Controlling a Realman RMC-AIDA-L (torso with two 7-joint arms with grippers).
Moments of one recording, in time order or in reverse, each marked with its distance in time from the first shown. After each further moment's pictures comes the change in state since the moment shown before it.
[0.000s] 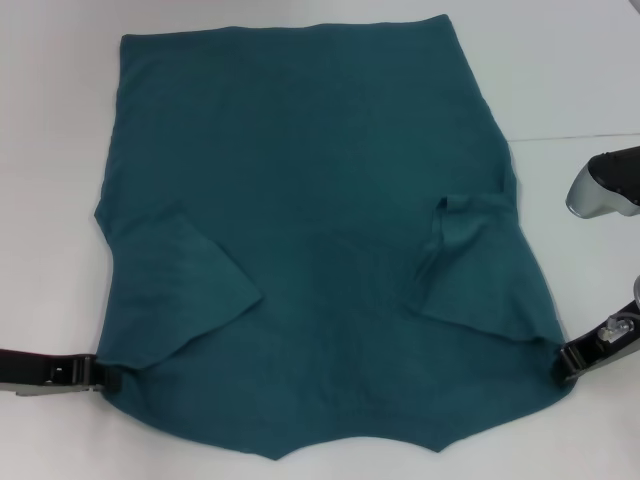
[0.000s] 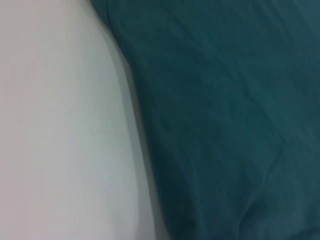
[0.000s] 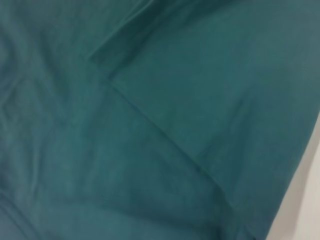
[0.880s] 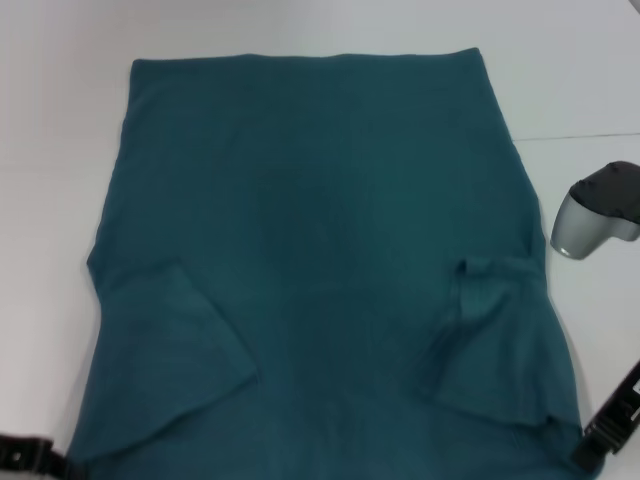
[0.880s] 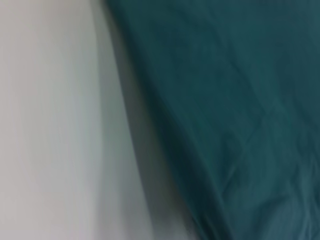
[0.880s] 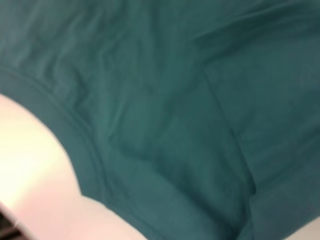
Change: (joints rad) left arm -0.004 0.066 -0.075 0.013 0.120 0.358 0.006; right arm 0.078 -0.014 0.001 -0.063 0.025 -0.425 -0.220
